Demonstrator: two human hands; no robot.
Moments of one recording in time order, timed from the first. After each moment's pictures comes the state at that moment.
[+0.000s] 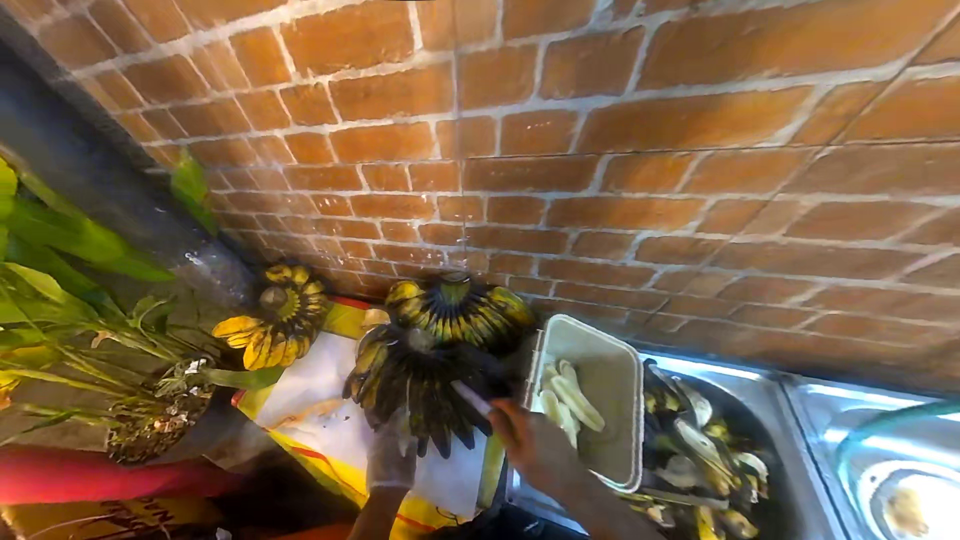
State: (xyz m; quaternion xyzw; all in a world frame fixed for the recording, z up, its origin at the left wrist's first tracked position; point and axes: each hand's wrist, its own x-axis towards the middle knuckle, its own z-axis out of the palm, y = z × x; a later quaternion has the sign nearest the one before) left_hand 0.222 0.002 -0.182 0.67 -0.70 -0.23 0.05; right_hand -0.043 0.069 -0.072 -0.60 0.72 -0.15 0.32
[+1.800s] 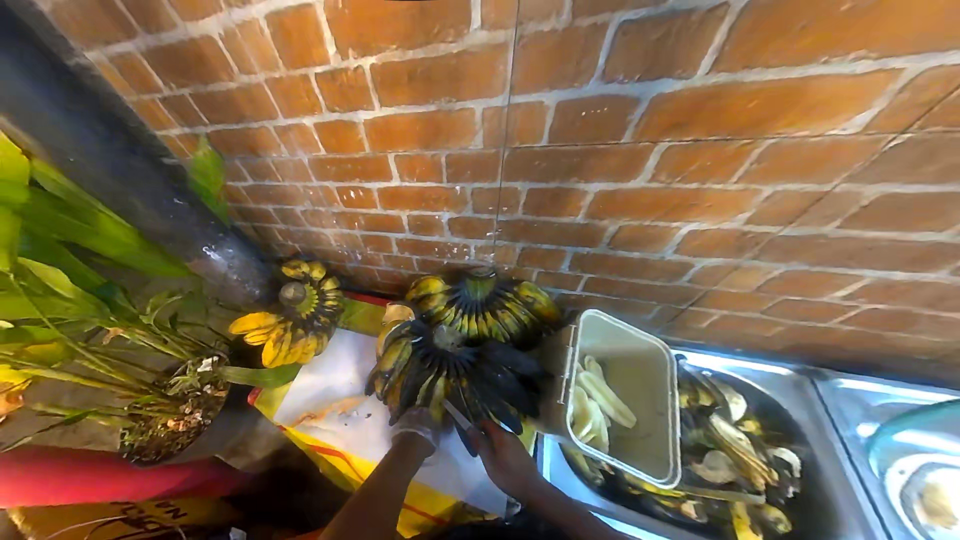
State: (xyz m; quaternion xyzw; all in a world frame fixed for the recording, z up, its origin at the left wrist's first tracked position) left_hand 0.210 -0.059 -0.148 0.57 -0.74 -0.25 -0.26; right_hand 0.046 0.048 -0.165 -0.52 0.70 -0.20 0.45
